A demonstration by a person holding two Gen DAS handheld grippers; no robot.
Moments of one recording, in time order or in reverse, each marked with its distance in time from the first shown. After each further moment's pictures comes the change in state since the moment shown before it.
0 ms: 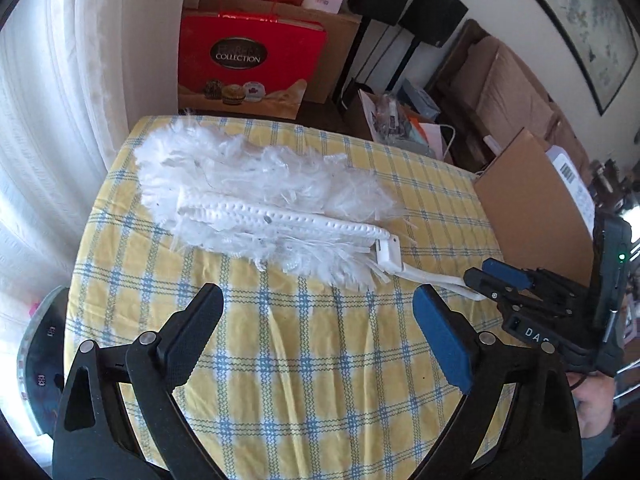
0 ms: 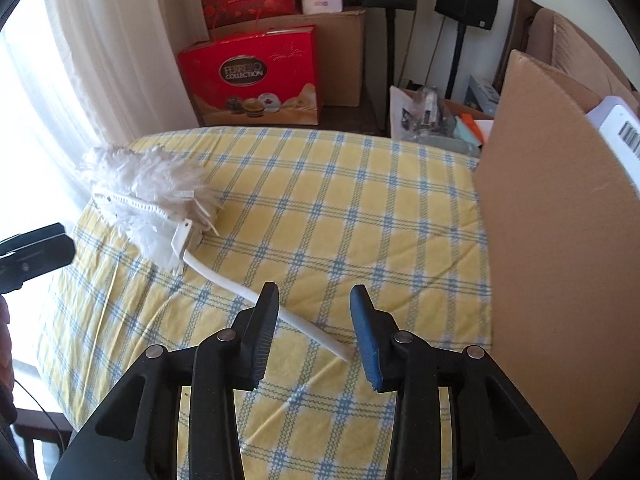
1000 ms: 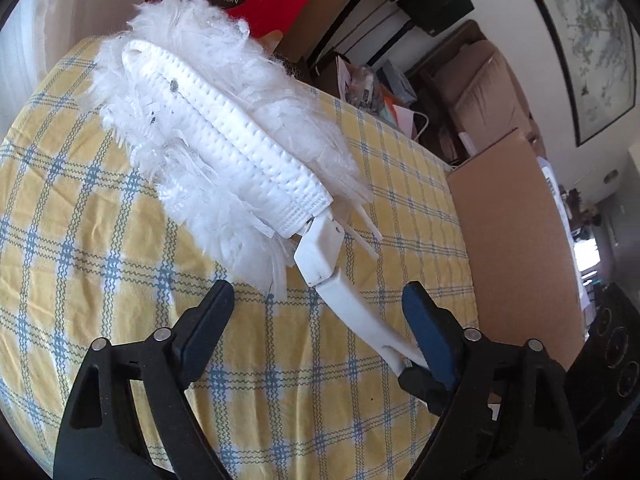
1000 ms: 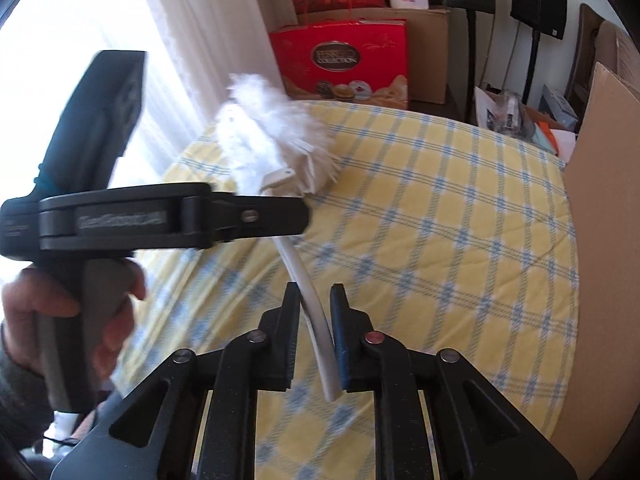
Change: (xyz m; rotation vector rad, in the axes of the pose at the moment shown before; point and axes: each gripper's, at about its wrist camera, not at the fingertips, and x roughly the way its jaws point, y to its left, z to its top) left arm 0.051 -0.002 -0.003 -0.160 0.096 -0.194; right arm -0.016 0.059 -0.029 -0.107 0.002 0.242
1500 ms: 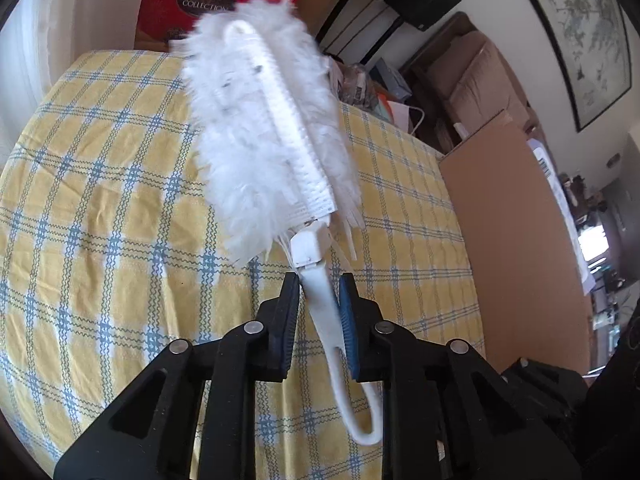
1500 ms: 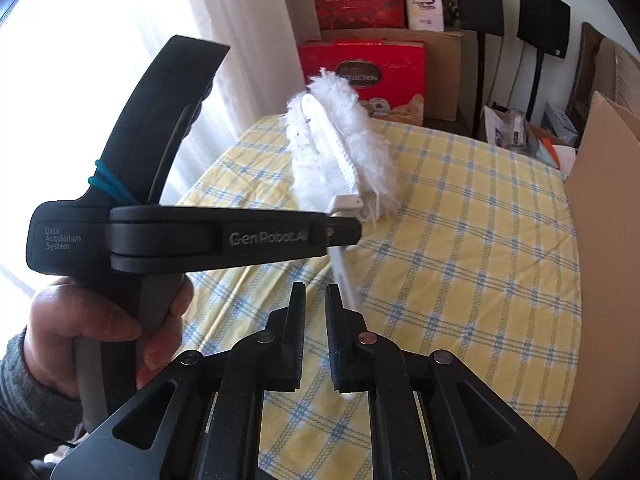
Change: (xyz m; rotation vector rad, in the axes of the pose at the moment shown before) left arm -0.011 -0.013 -0.017 0.052 -0.016 0.035; right arm -0.022 0.039 -0.004 -0.012 -0.065 -0.055
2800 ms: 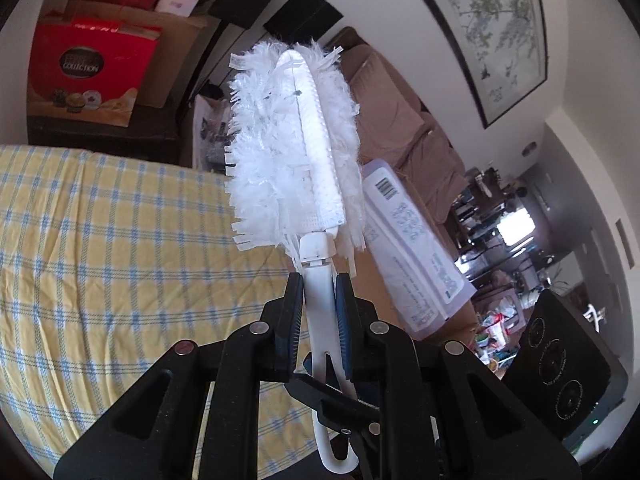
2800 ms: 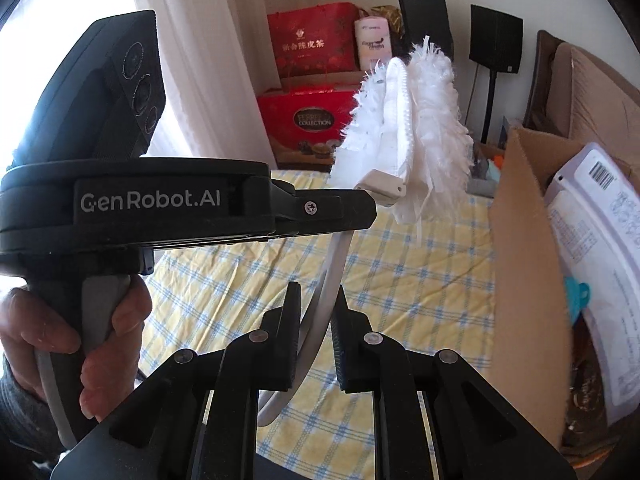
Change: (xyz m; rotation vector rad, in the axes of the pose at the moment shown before) left arm -0.067 -0.142 0.037 0.130 -0.050 -0.326; right arm -0.107 -0.040 0.022 0.063 -0.093 -0.057
